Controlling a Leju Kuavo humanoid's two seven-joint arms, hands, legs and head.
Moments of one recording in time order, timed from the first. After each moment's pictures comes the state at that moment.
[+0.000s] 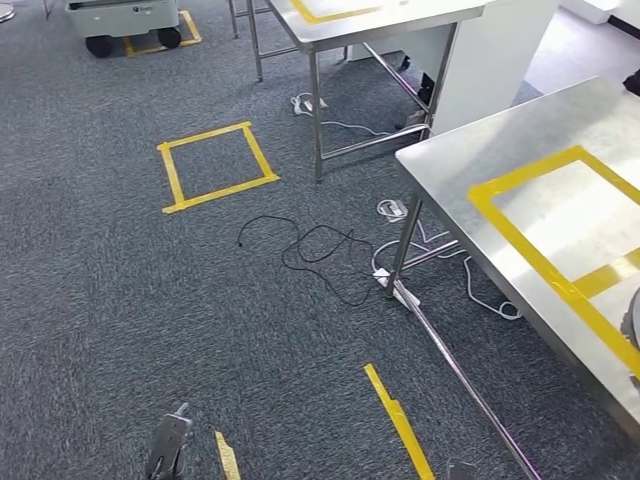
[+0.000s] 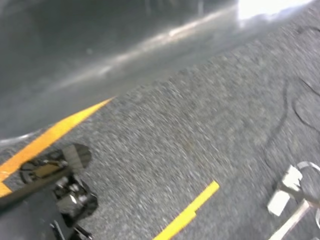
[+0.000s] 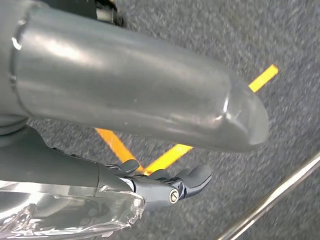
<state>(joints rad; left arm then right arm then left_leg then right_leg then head) -0.16 -0.18 0.63 -0.30 -0.43 0.00 -0.65 -0.07 0.25 -1.14 -0.31 0.71 -0.25 -0.70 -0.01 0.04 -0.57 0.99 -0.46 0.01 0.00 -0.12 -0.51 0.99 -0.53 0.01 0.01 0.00</state>
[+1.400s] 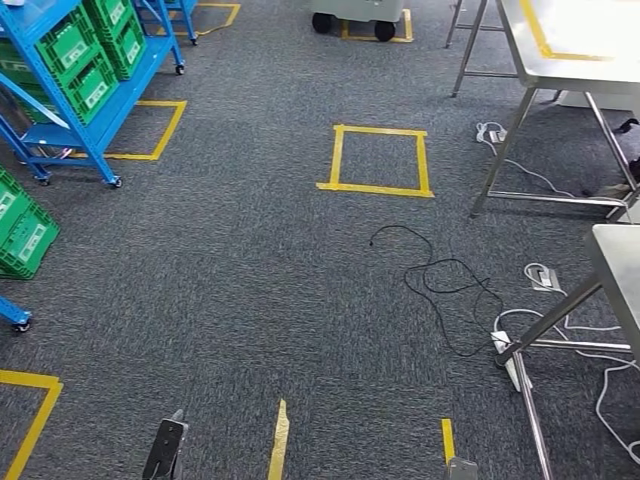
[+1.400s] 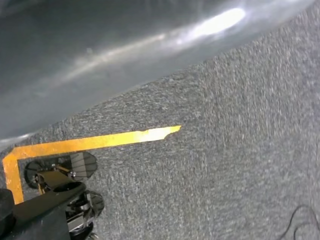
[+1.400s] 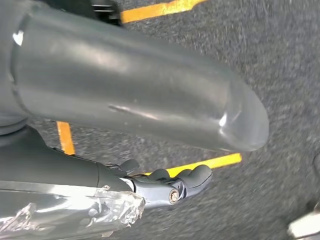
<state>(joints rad) -0.15 -0.19 0.68 -0.31 -0.45 0.01 -0.65 -0.08 0.25 -1.14 -0.32 0.71 -0.25 -0.70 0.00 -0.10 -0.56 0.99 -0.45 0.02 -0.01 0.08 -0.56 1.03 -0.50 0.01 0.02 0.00</state>
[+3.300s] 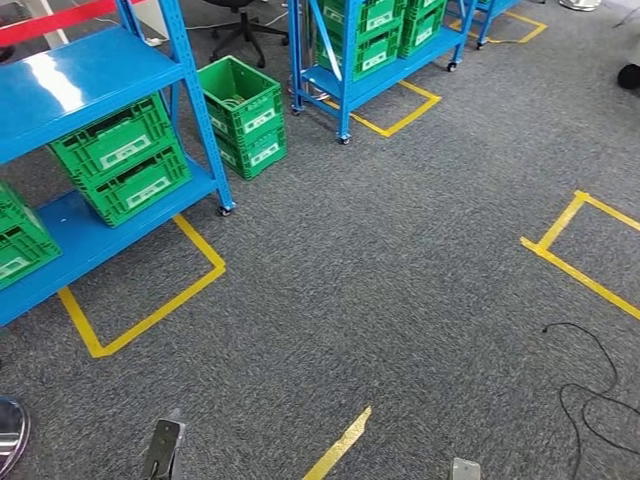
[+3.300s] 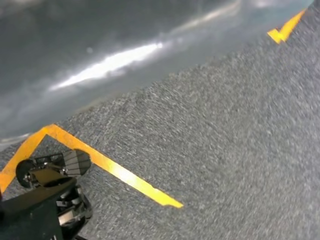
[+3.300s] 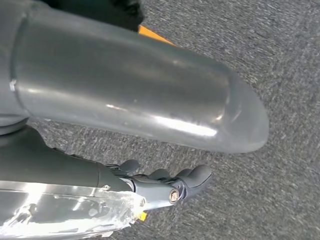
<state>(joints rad) -0.12 -0.20 0.68 -0.35 -0.41 0.00 -0.65 -0.07 0.23 -1.11 -0.32 0.71 -0.25 -0.70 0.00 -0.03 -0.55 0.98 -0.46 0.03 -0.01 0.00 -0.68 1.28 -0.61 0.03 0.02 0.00</state>
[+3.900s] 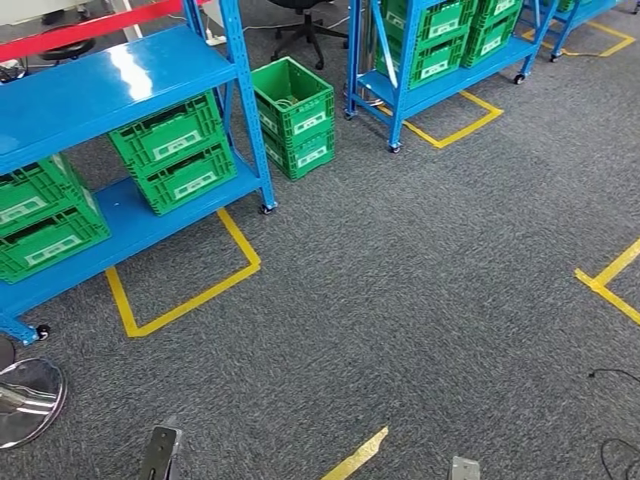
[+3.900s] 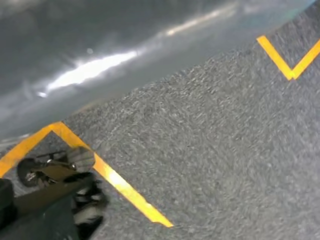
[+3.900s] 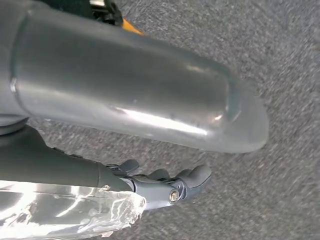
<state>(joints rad) -0.11 -0.20 0.68 -0.36 -0.40 0.00 -0.65 -0.07 0.23 -1.09 -0.32 0.69 -0.25 -0.70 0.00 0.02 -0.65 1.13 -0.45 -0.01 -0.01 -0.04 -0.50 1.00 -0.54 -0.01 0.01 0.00</state>
